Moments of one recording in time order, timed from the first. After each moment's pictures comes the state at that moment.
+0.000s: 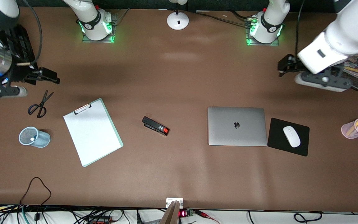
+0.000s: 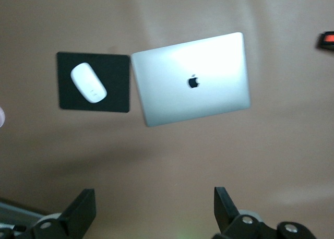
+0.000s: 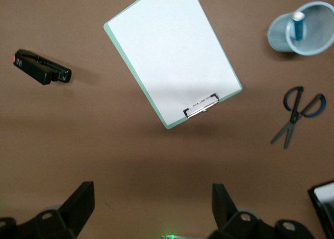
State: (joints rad) left arm 0.07 0.08 -0.29 -1.49 0.02 1.48 -0.06; right arm -0.03 0.05 0.08 -1.64 0.08 1.56 0.08
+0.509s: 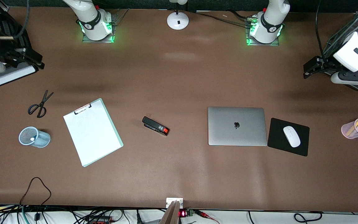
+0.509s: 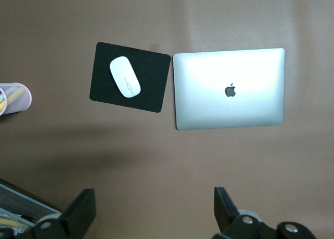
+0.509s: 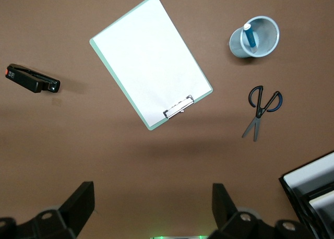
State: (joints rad) left arm -0.01 -0.04 -0.06 -1.67 0.00 1.60 -0.03; right arm -0.03 -0.10 0.08 -1.67 0.01 1.55 0.10
